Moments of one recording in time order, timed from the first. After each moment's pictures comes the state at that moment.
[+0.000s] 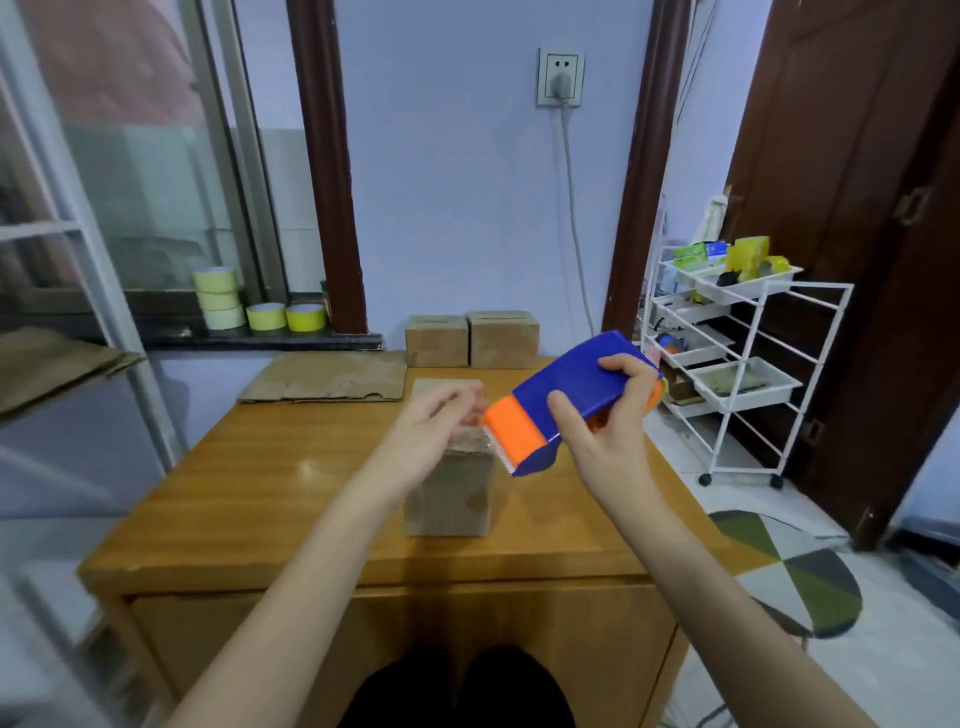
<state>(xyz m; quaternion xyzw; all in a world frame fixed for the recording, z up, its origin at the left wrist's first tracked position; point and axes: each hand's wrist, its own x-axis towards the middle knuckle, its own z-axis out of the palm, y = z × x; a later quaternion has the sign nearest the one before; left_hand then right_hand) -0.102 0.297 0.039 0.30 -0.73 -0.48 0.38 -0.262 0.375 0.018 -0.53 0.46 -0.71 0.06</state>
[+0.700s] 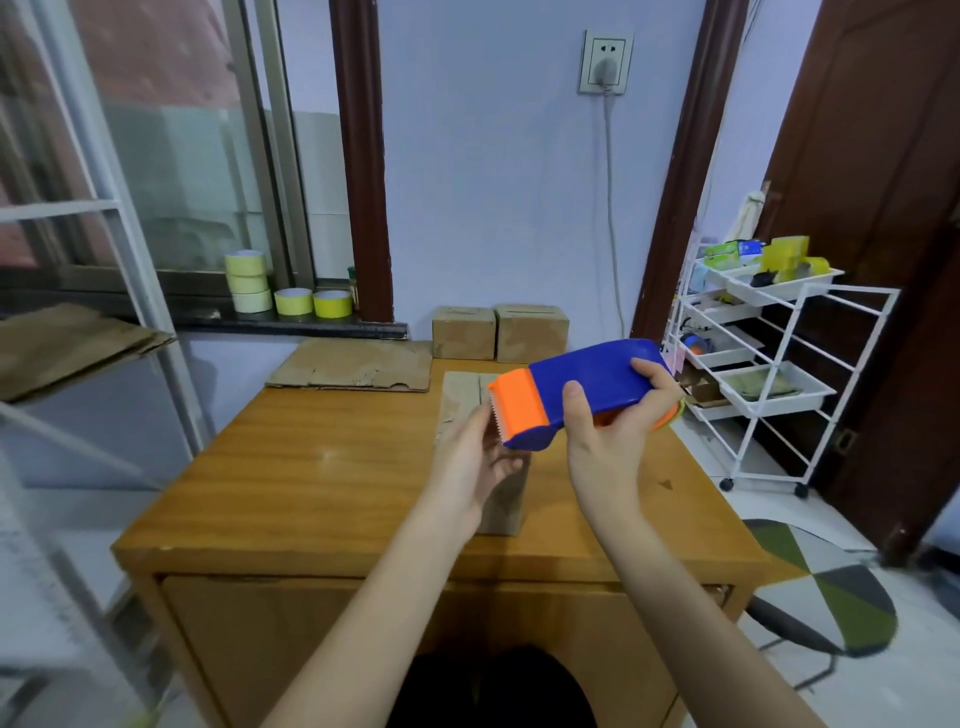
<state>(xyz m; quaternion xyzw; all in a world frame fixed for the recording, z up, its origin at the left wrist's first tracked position) -0.121 0.307 0.016 0.32 -0.40 -0.73 0.46 -0.220 0.345 0.016 -0.44 0.41 -0.80 0.03</state>
